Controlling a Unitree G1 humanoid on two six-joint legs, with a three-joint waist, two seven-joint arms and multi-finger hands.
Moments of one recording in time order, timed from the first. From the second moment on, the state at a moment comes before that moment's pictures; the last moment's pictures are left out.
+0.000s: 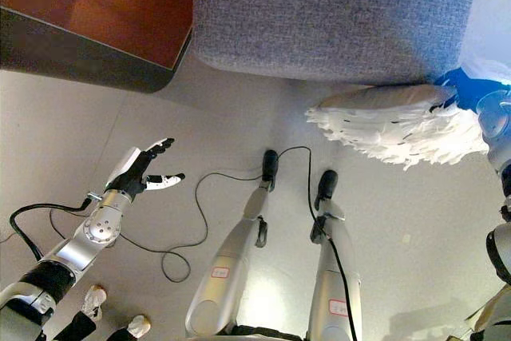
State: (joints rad) left arm -0.31 0.80 -0.47 0.57 -0.08 -0.28 0.28; right arm -0.99 -1.08 0.62 1.02 -0.33 -0.05 0.12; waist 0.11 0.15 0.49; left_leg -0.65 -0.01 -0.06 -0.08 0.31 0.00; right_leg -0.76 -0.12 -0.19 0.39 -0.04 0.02
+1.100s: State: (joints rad) left arm -0.23 0.68 -0.40 0.75 -0.08 -0.27 0.18; right arm -0.77 -1.06 0.60 0.71 -0.29 -0.13 0.12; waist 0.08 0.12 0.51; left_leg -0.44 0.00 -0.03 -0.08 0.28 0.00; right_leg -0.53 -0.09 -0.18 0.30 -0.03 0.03
